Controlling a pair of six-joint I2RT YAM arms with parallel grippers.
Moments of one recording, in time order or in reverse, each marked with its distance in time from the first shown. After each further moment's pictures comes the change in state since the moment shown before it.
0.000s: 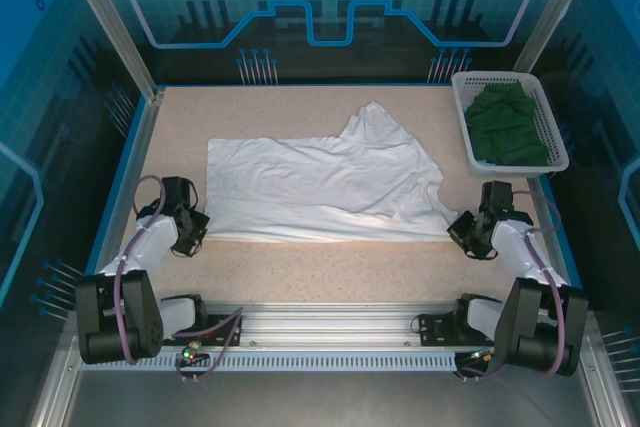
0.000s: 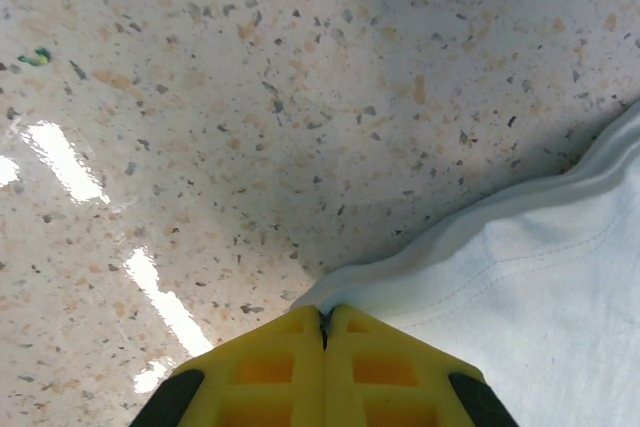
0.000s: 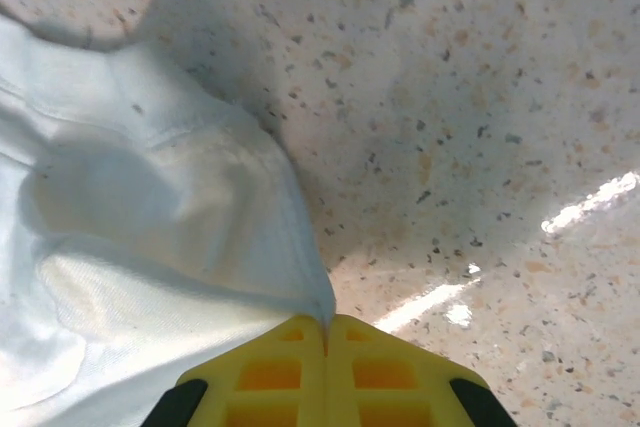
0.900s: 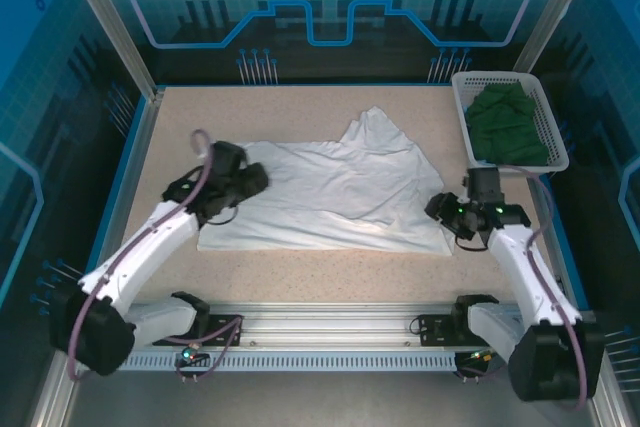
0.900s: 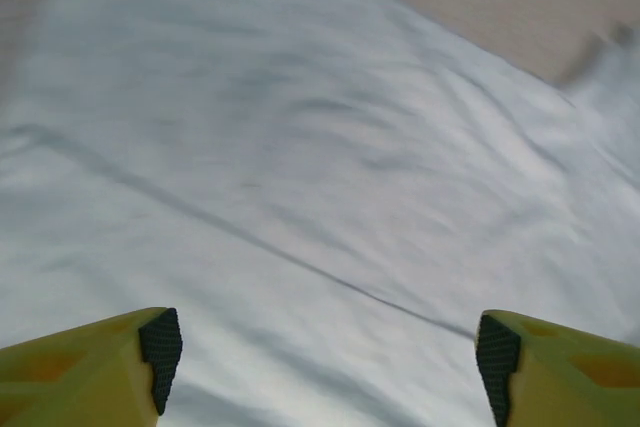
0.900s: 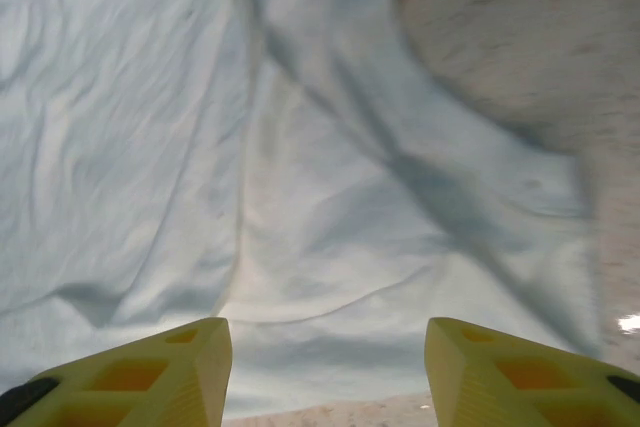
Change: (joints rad) left arm -0.636 -0.003 0.381 0.046 -0.095 0.280; right arm 0.270 -0.110 0.157 -0.011 -0.066 -0.012
